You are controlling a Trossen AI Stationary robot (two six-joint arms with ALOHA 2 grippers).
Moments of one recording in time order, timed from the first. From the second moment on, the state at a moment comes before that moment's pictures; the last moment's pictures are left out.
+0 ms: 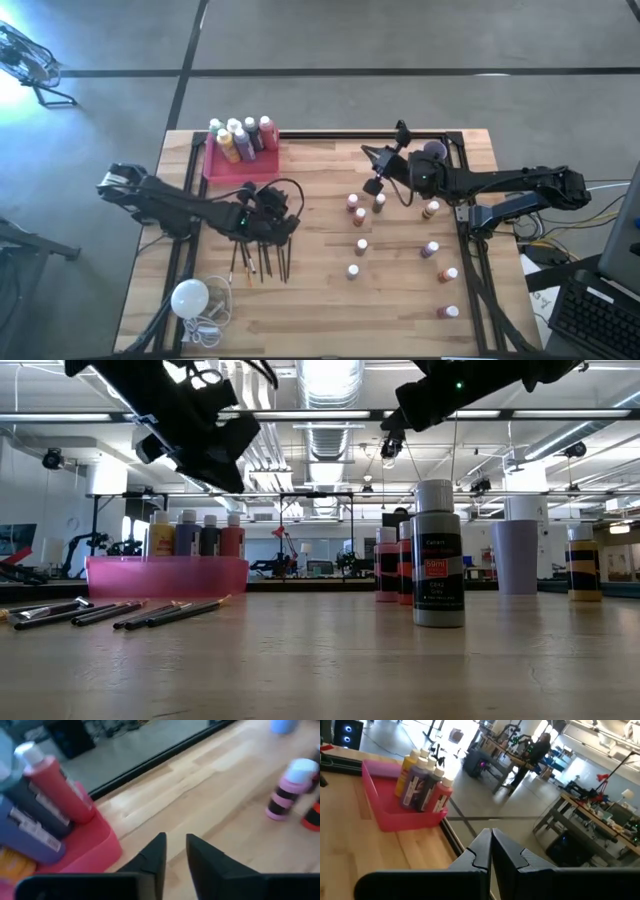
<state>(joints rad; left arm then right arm) -0.22 1.42 0.91 -0.52 -0.98 -0.86 -0.15 1.19 0.76 0.26 0.55 -0.37</state>
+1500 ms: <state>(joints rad) -0.09 1.61 0.92 -0.55 -0.52 -1.11 -0.14 1.19 0.76 0.24 0.54 -0.26</state>
